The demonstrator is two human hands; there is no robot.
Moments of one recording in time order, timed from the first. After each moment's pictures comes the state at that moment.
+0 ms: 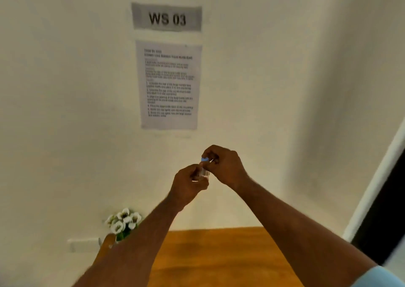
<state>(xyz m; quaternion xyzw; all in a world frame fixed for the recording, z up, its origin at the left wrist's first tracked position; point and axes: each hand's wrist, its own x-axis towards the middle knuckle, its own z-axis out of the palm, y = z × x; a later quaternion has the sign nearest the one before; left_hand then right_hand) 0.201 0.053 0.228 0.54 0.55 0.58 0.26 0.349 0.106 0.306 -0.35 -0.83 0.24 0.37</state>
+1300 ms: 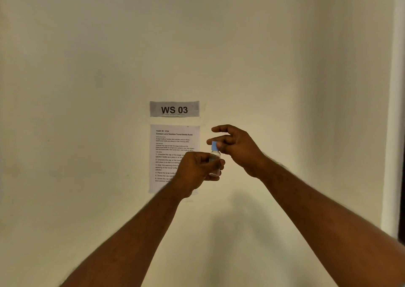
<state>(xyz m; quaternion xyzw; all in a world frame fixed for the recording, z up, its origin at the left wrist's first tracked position) 0.267 0.019 0.475 0.60 0.44 0.63 0.22 0.412 0.082 0.529 -0.15 -0.80 0.35 0.46</state>
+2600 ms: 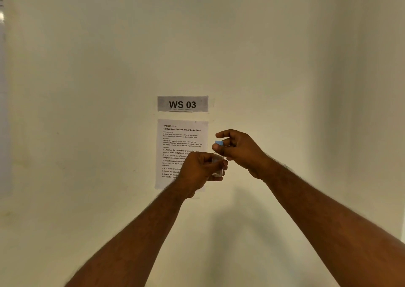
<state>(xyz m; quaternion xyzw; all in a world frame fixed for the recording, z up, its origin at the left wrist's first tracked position) 0.248 0.027 0.461 0.59 0.46 0.63 0.21 0.389 0.093 0.517 -0.21 -0.81 0.35 0.42</state>
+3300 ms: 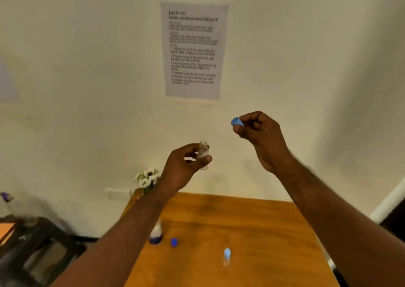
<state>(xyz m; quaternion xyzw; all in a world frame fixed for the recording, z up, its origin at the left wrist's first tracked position) 0.212 -0.049 0.229 0.48 0.60 0.60 0.20 0.401 0.062 0.313 -0.20 -0.64 0.57 0.47</state>
